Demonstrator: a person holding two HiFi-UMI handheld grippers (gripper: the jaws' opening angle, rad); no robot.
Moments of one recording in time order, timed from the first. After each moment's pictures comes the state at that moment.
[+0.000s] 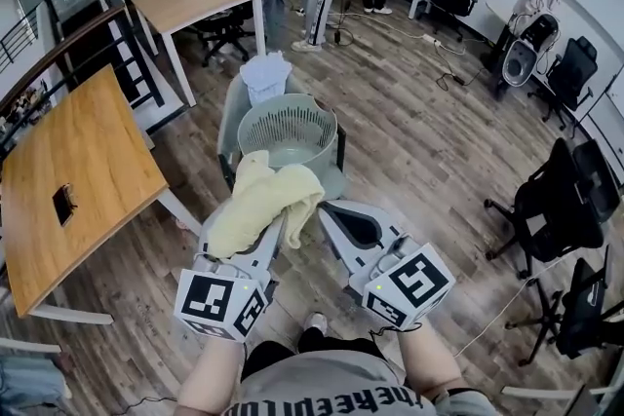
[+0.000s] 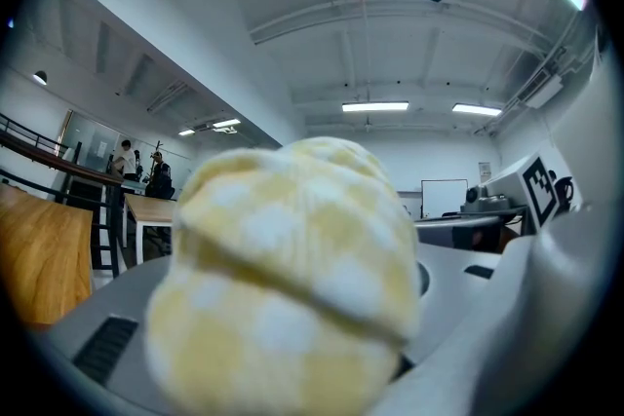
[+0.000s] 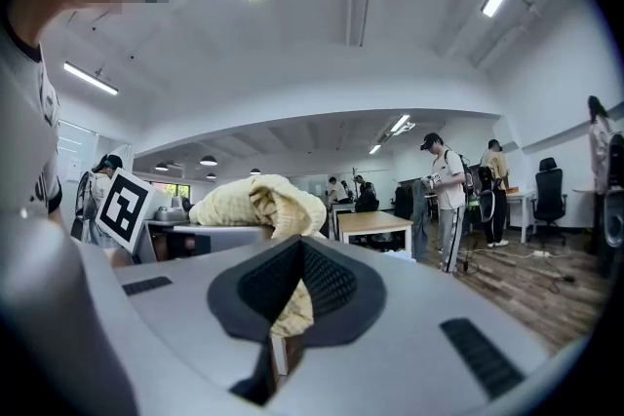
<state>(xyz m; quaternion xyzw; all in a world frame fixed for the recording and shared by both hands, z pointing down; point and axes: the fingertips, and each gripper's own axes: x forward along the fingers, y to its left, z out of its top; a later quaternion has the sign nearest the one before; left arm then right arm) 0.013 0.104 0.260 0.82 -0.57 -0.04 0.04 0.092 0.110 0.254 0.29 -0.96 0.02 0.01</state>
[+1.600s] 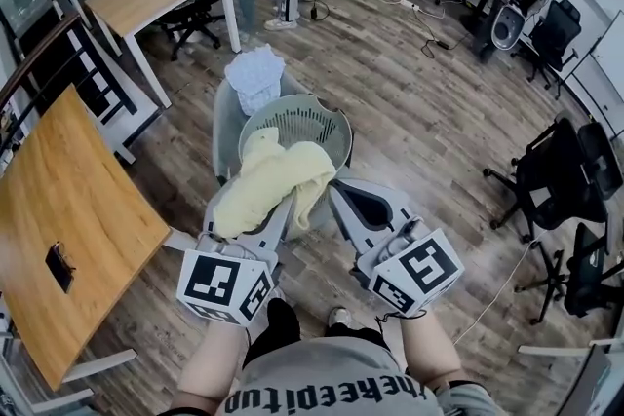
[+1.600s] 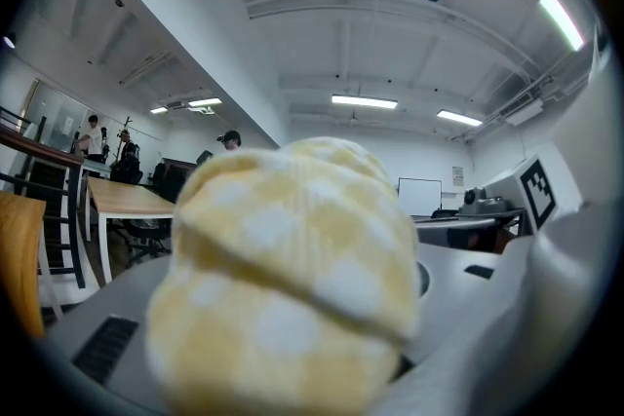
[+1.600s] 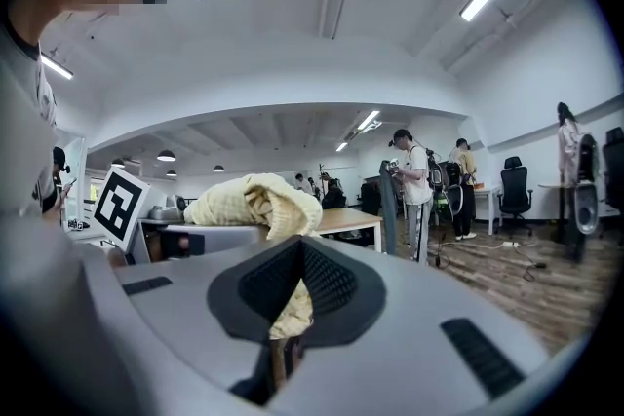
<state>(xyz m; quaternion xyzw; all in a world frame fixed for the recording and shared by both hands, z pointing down) -0.059 -0.050 0.270 0.87 -0.49 -0.02 0.07 0.019 -0.033 0.264 0.39 -0.92 0.04 0.02</state>
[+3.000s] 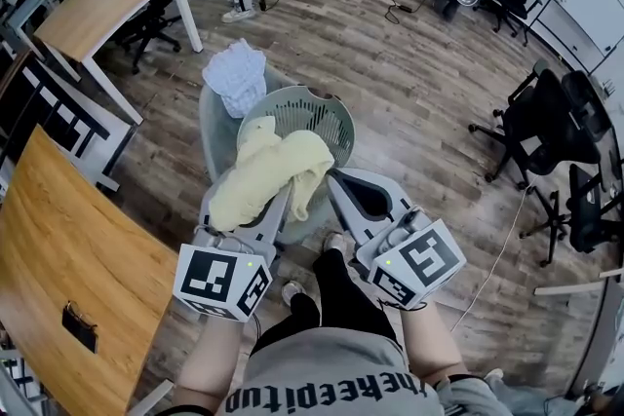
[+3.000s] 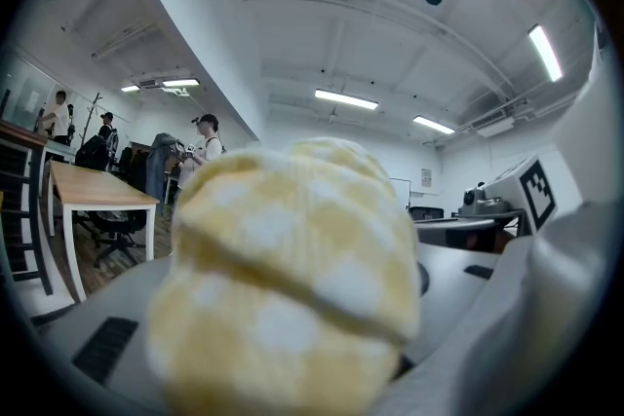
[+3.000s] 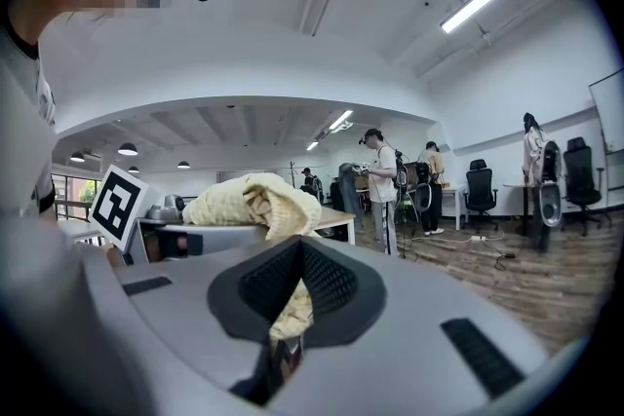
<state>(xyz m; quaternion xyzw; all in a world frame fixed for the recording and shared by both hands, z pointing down) -0.104 -0.107 0.289 0.91 -0.40 -0.01 0.08 -0.031 -0.076 0.282 0.48 -0.88 0.05 0.02</state>
